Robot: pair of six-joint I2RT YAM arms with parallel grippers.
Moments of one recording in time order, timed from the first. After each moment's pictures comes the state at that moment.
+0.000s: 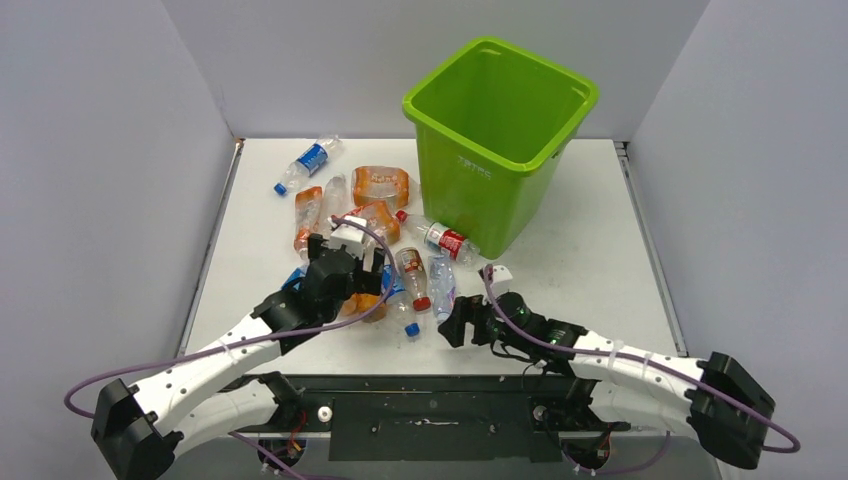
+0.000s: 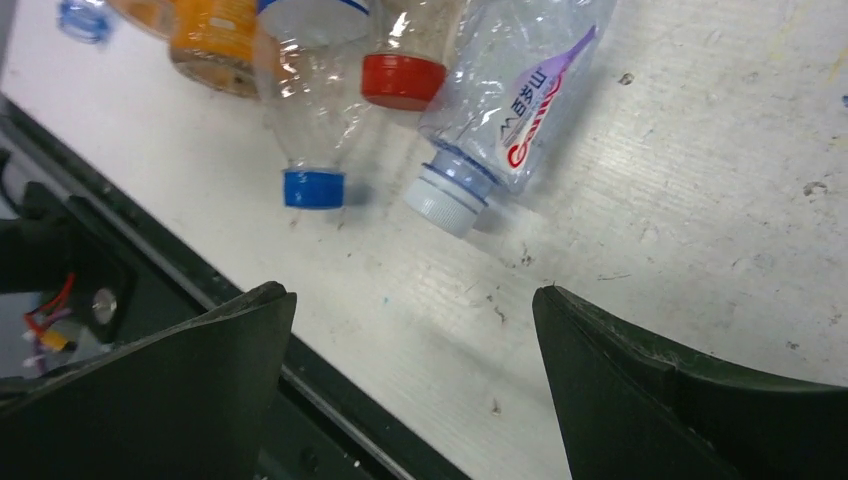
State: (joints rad) left arm -0.80 0.95 0.69 -0.24 -0.55 -0.23; right arm 0.91 0.93 0.34 0.03 0.03 0.67
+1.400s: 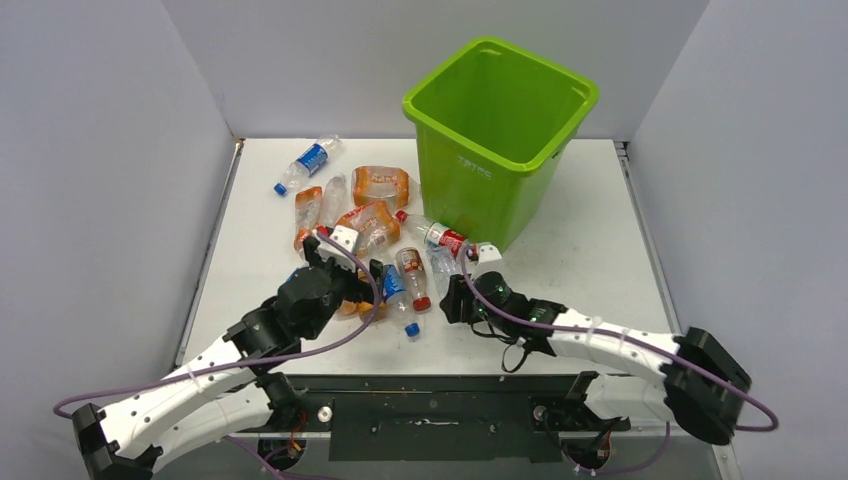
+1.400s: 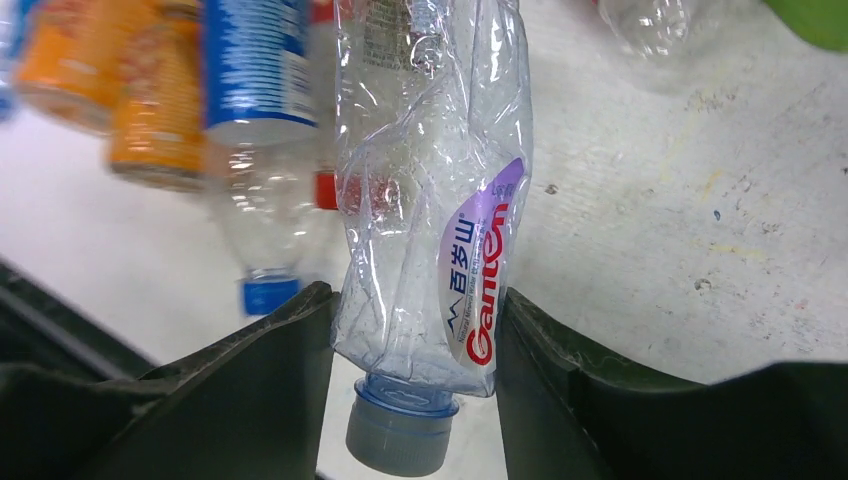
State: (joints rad) left arm -0.91 0.74 0.68 -0.23 -0.50 -0.19; right arm 0.92 1.24 0.55 0.00 0.24 0.59
